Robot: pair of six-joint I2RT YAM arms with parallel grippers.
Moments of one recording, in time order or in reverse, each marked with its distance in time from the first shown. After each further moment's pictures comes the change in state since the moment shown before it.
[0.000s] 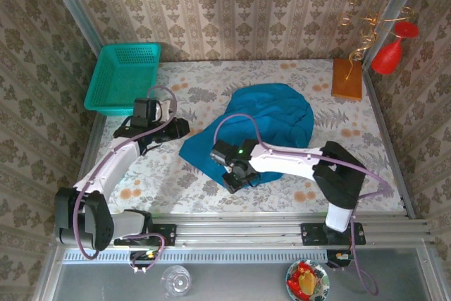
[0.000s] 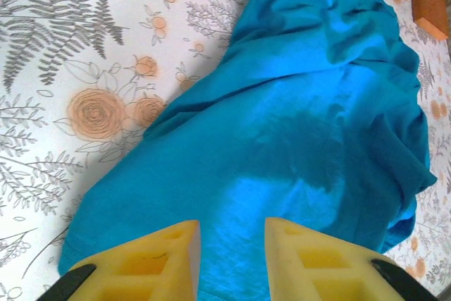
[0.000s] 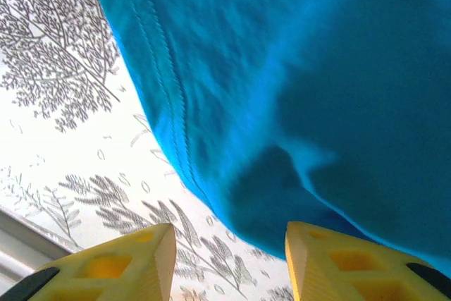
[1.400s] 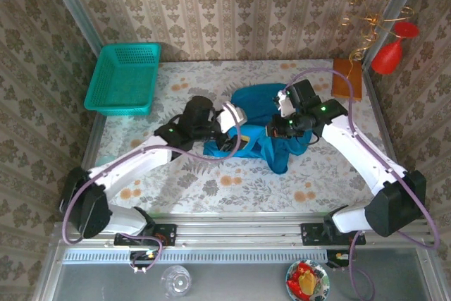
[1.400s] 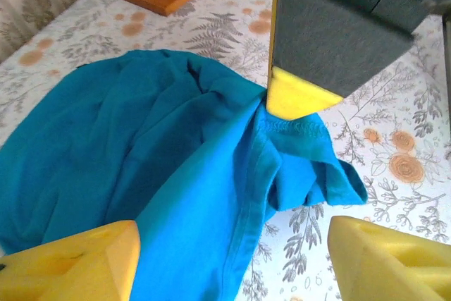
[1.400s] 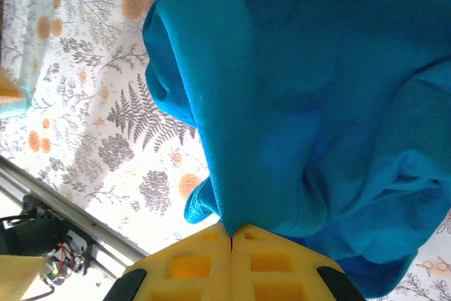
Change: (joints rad) left arm -0.557 0.148 0.180 0.252 -0.053 0.677; right arm -0.629 -0.430 0.018 -0.054 -0.394 -0.007
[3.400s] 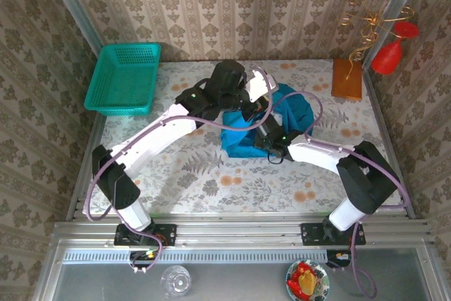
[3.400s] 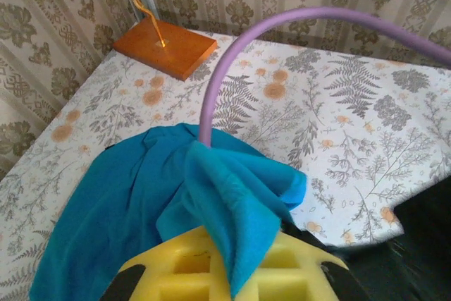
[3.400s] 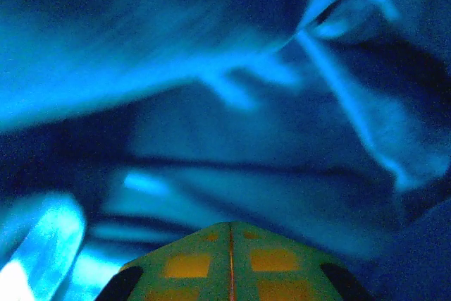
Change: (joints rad) left arm -0.097 0.278 0.656 -0.338 -0.103 -0.018; right arm 0.210 0.224 -0.367 0.698 0.671 0.350
